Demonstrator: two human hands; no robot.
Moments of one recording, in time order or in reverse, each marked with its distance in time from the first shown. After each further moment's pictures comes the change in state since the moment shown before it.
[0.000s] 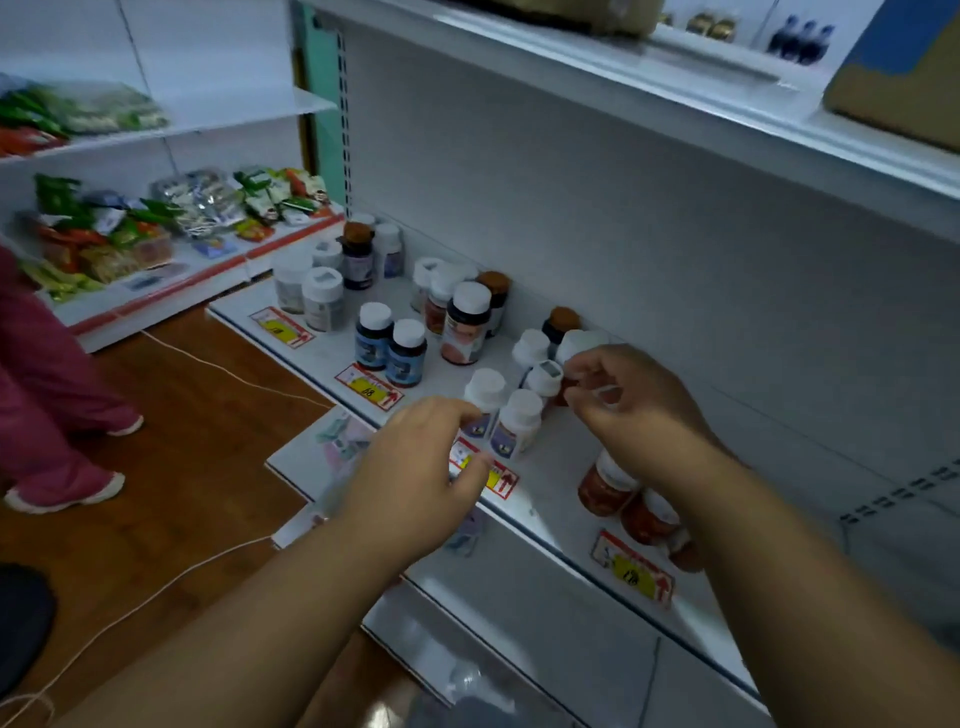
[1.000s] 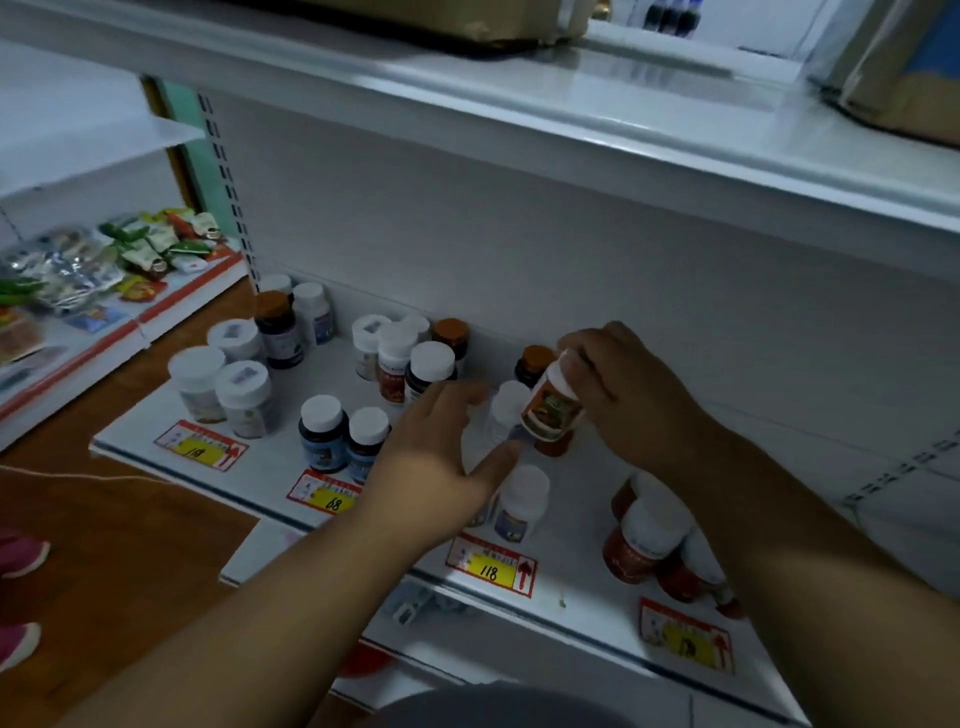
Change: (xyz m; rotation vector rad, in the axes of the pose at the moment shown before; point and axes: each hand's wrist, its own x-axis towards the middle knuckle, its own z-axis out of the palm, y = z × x) left_hand 0.129 -0.034 0.017 -0.259 -0.077 0.220; right_hand 0.087 0.015 0.009 -0.207 0.082 -0.046
